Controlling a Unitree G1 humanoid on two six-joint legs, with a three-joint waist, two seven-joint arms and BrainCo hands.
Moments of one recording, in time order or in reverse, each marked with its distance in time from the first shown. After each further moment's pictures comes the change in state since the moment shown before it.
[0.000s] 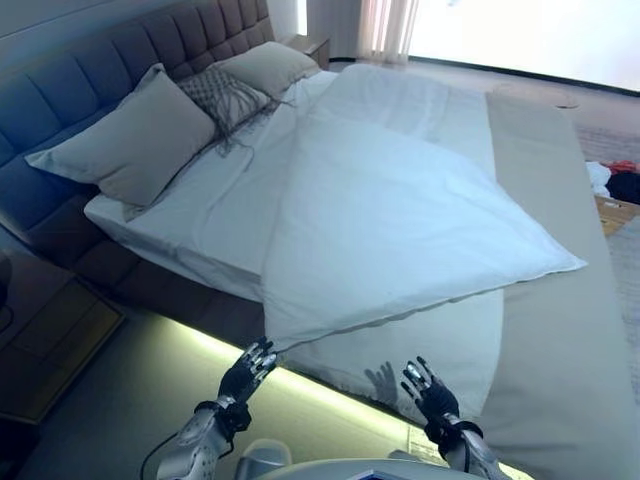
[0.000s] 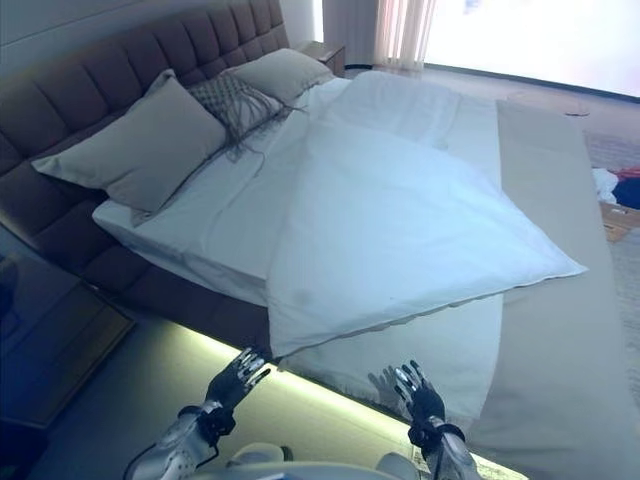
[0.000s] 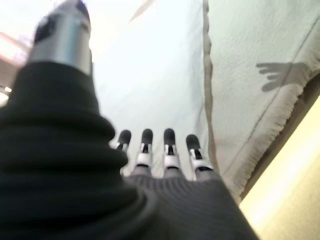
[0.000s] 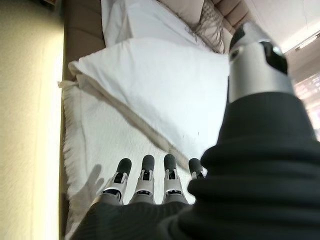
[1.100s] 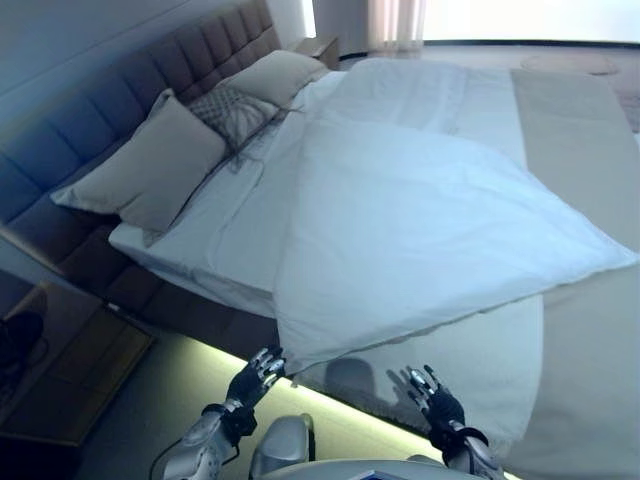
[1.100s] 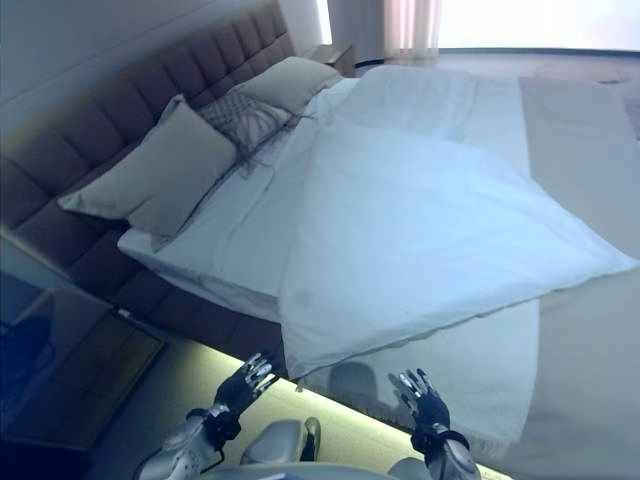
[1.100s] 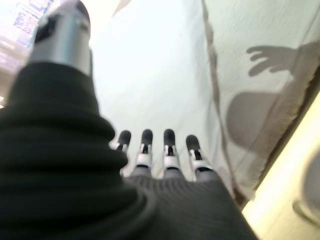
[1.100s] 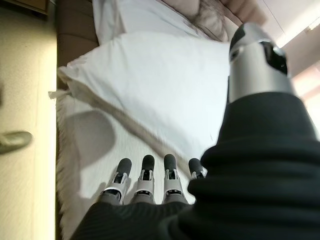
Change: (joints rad) left arm 0.035 -0.020 0.032 0.034 0.047 0.043 -0.050; right arm 0.091 0.036 0.026 -0.145 -0.013 0.029 -0.101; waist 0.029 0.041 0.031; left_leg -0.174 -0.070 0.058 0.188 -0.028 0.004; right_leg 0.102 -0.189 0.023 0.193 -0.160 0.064
